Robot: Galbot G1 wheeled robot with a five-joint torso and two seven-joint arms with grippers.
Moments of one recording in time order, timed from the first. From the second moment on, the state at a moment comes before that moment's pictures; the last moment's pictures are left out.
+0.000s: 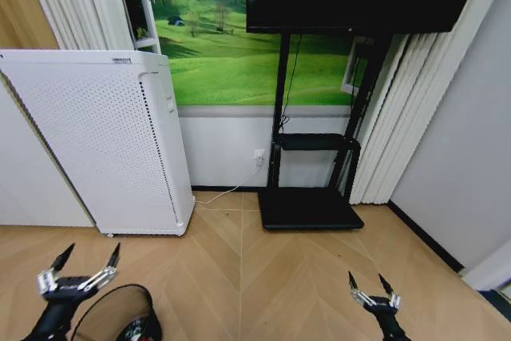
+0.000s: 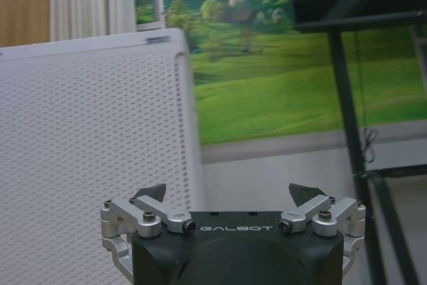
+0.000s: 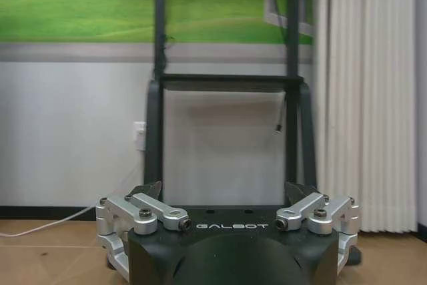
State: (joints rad) left arm 1.96 -1.37 -1.03 -2.45 -0.46 -0.17 0.19; right arm -1.81 1.31 0.84 1.81 0.43 0.47 -0.23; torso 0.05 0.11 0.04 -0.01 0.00
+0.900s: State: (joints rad) left arm 1.87 -1.44 -0.72 -2.45 -0.31 -0.08 0.13; right arm -2.04 1.46 0.92 2.30 0.38 0.34 -0.31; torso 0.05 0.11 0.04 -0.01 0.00
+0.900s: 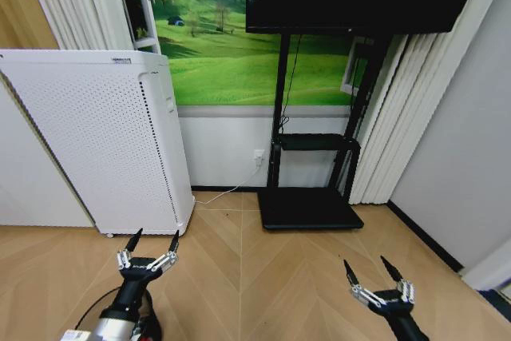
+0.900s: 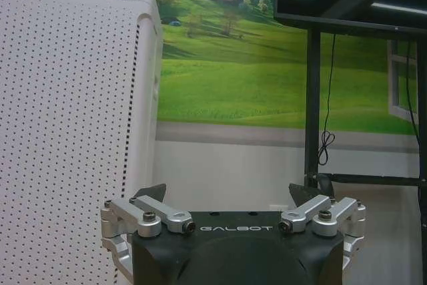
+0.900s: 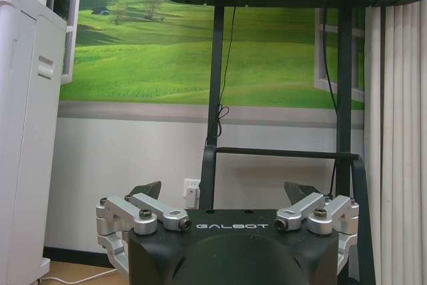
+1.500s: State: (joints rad) left arm 1.87 -1.44 -0.73 -2.45 -0.31 -0.08 0.13; right arm -2.03 1.45 0.92 2.29 0.38 0.33 -0.31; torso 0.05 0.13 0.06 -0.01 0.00
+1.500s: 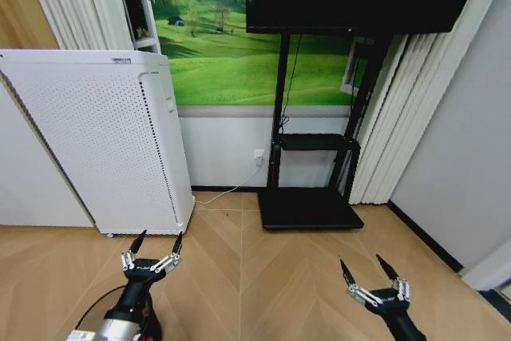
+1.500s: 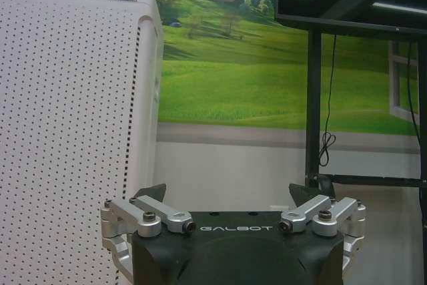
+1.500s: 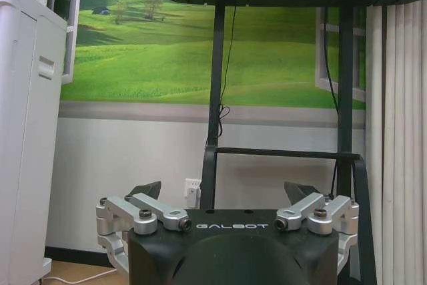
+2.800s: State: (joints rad) left arm 1.87 -1.44 -0.73 -2.44 -0.31 -0.08 0.13; right arm -2.03 1.45 0.92 2.29 0.38 0.34 -0.31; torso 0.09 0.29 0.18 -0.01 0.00
